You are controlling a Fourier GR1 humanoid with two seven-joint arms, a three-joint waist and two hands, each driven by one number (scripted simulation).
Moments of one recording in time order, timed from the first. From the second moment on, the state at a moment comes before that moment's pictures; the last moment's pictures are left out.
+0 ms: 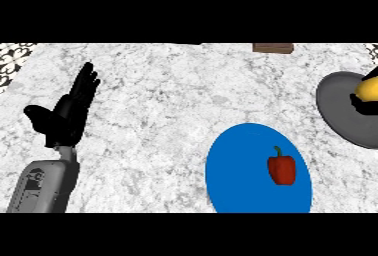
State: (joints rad) left arm -0.30 0.17 0.06 -1.45 0.01 0.05 0.08; right arm -0.68 -0.62 -0.37 -0.49 0.62 -0.20 -0.49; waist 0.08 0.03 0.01
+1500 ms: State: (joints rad) left arm -0.24 0.19 0.10 -1.47 0.01 0.06 0.08; right arm -0.59 -0.87 -0.61 -0.18 0.33 0.48 -0.80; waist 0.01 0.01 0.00
